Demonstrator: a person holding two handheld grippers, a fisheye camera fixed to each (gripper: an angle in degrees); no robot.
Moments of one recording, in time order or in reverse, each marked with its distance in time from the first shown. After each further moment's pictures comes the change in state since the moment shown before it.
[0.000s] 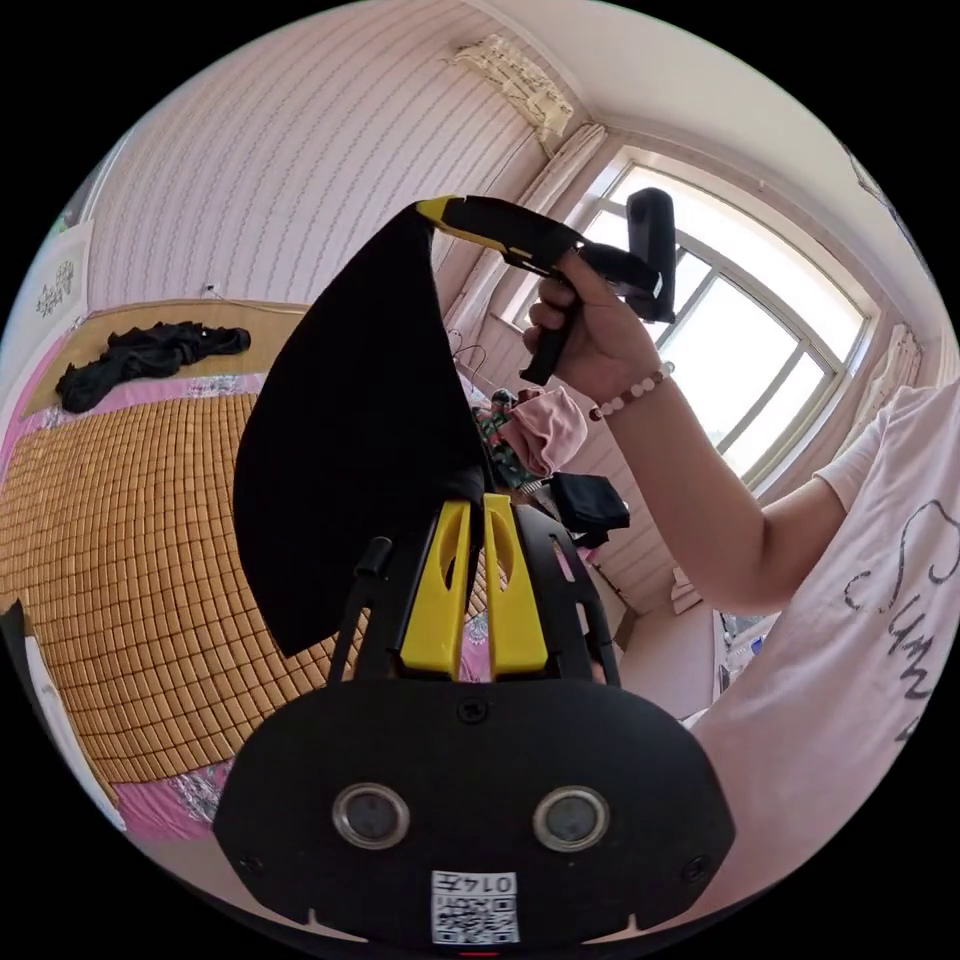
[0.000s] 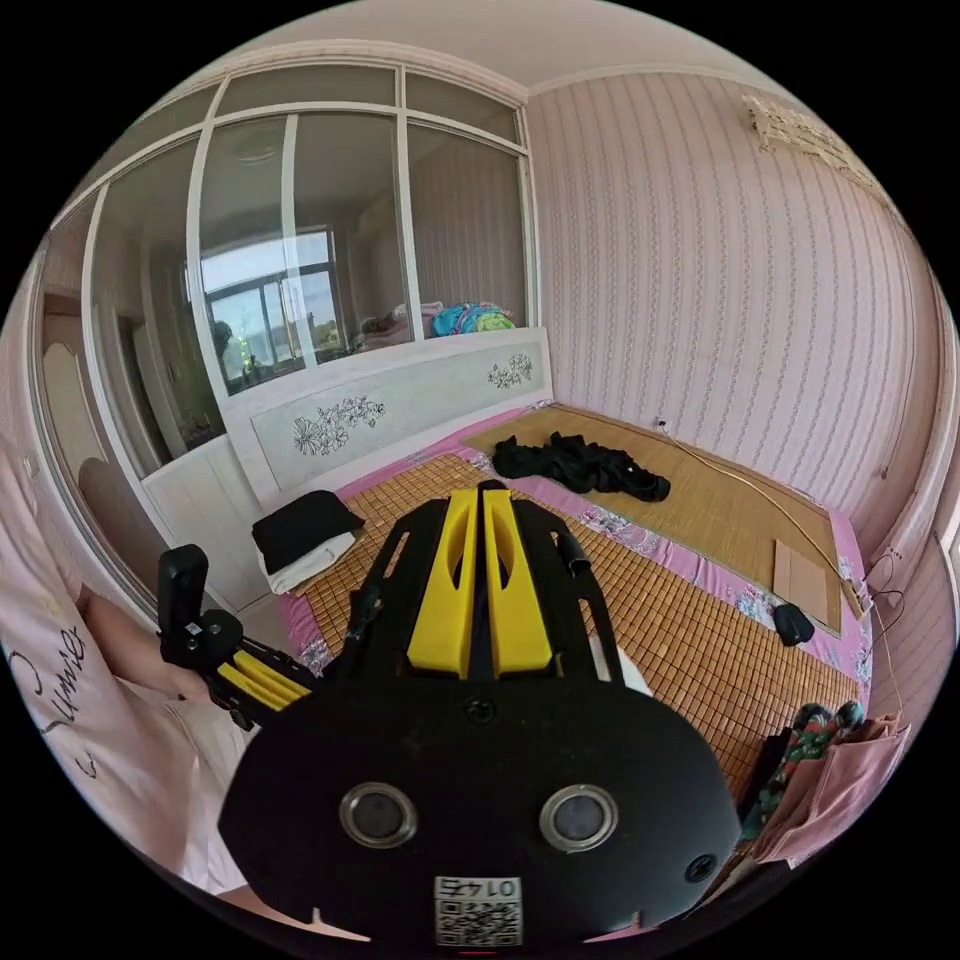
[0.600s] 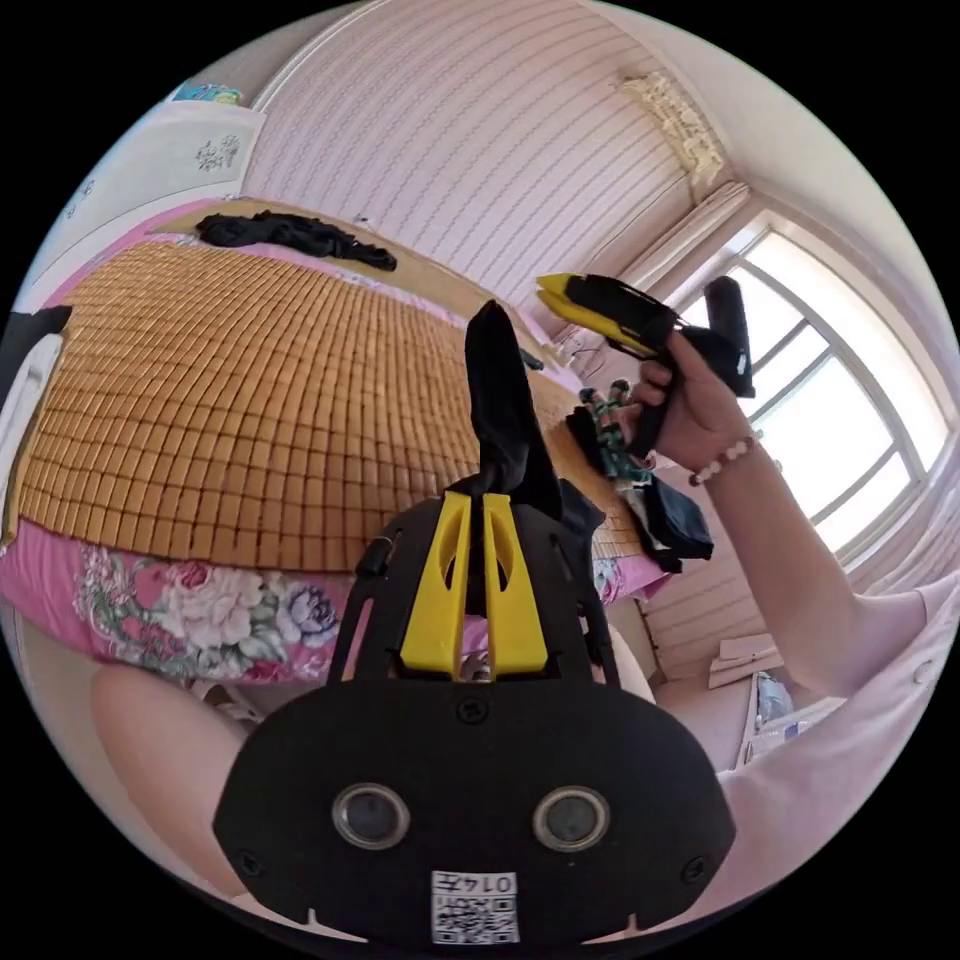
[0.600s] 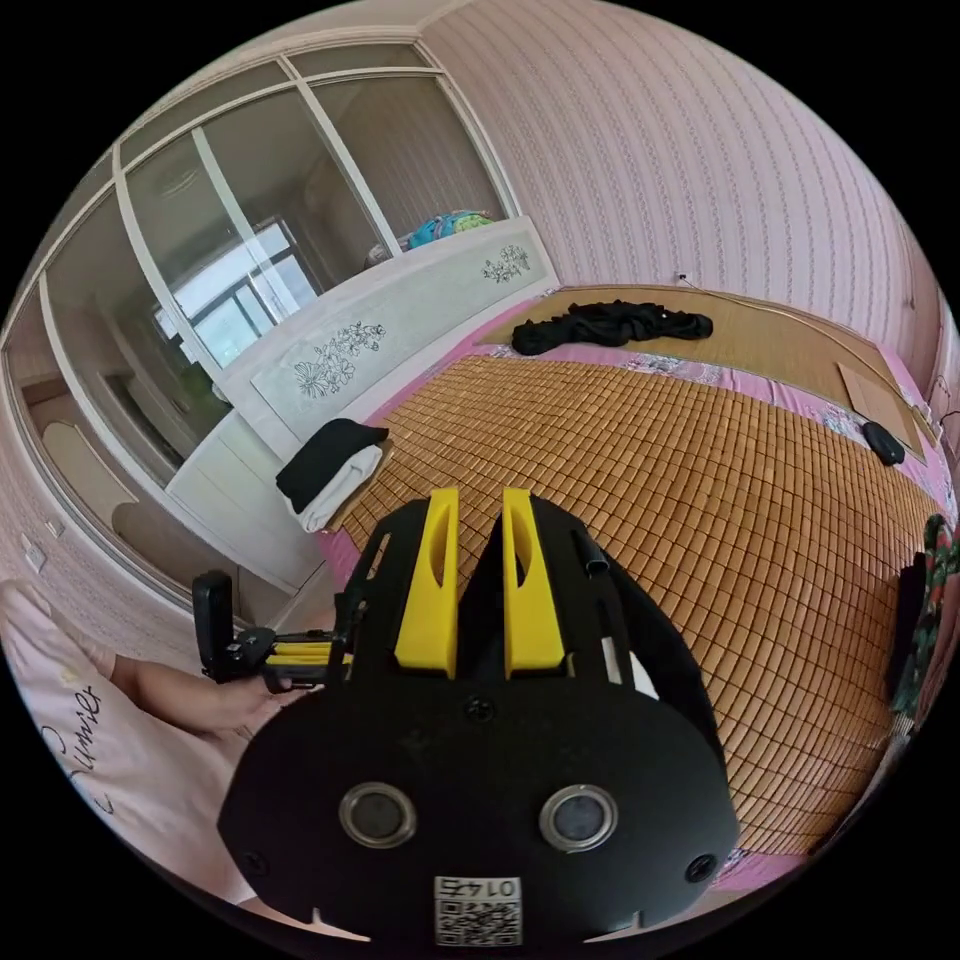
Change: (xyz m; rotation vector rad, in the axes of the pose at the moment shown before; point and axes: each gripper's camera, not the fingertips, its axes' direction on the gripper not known) left arm -0.137 0.150 -0.027 0.080 -0.227 -0.335; right arm 0.062 0.055 0.126 -0.163 -0.079 0.238
